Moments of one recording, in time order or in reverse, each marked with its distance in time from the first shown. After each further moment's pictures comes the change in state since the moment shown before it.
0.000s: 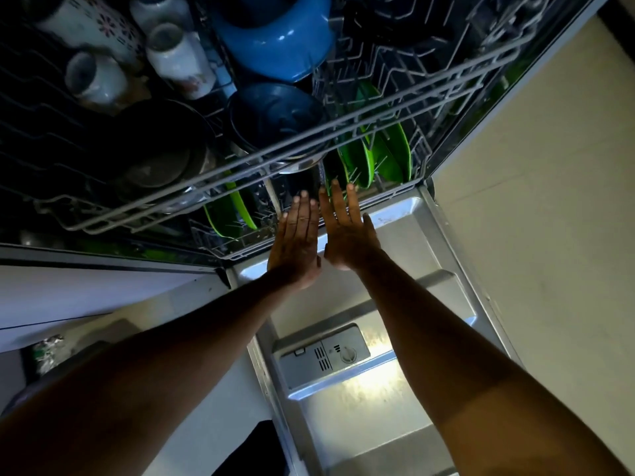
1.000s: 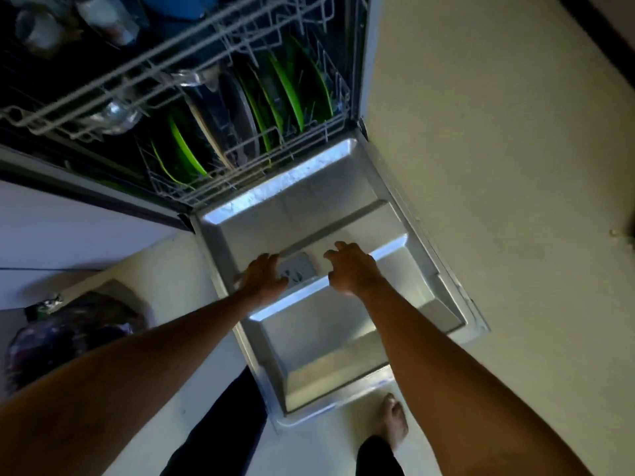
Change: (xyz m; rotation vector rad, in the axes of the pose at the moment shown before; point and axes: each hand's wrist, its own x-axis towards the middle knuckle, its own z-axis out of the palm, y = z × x) left_hand -0.176 0.085 0.052 -0.251 -0.370 -0.238; right_hand -0.226 0.093 0.092 0.133 -0.176 0.051
